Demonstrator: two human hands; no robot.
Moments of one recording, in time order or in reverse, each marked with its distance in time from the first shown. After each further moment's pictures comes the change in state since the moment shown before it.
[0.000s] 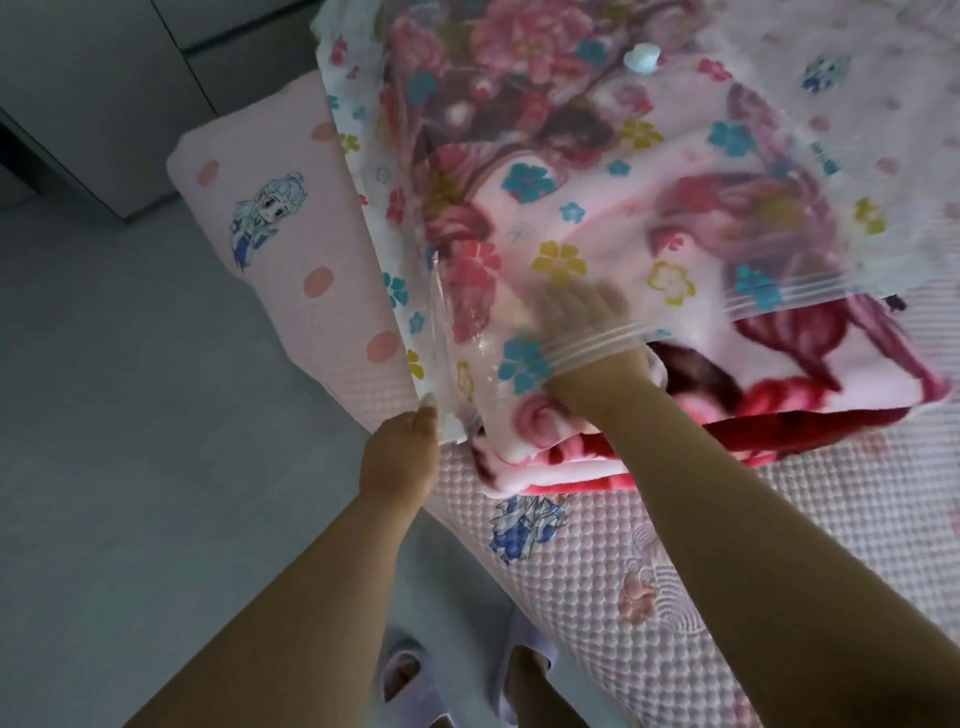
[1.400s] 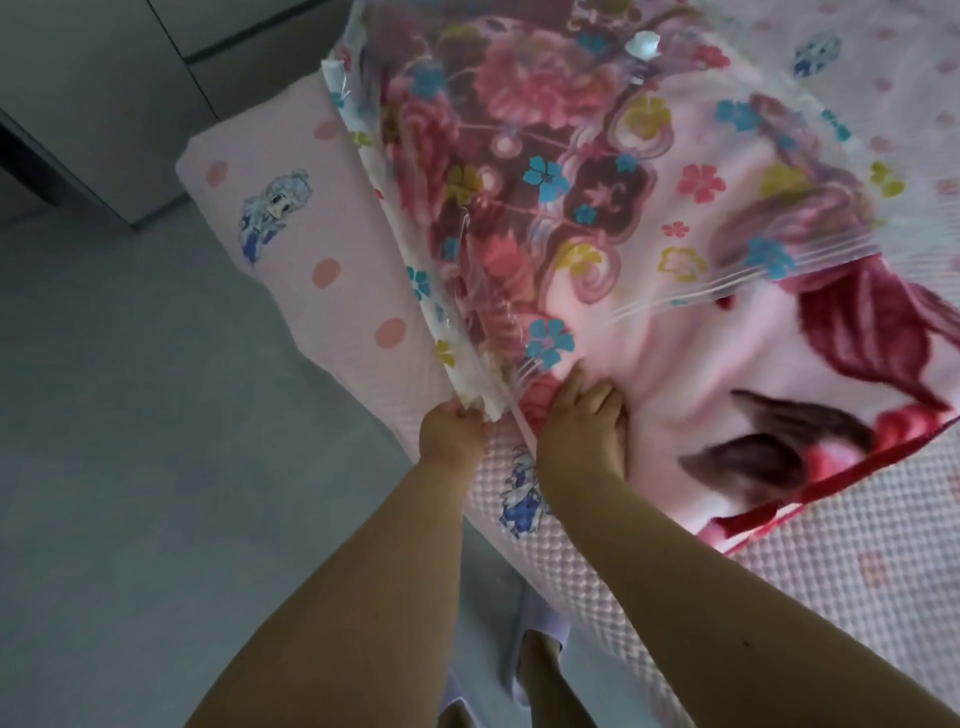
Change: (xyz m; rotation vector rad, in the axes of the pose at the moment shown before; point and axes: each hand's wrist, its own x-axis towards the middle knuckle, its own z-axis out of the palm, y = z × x) left_hand 0.012 -0.008 0.057 -0.651 -0.092 -0.231; right_hand -0.066 -0.074 0.048 0.077 -0.283 0.439
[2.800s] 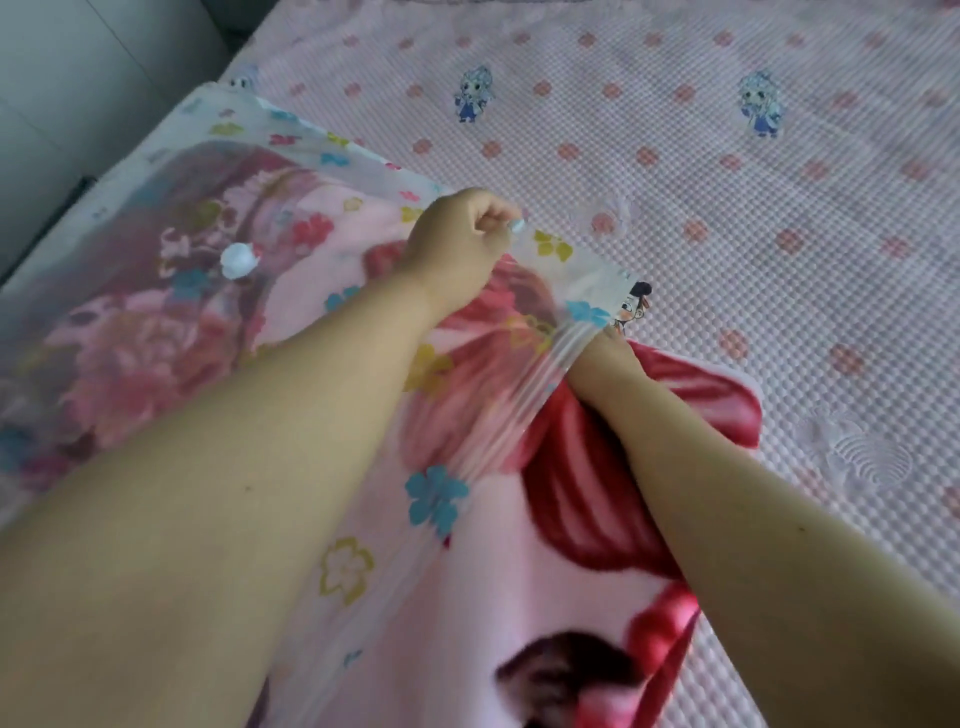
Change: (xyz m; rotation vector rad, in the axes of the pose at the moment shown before) left_hand -0.004 0.318 0.390 0.841 -0.579 1.118; right_hand 0.215 0.331 -0.066 0.654 0.001 0.242
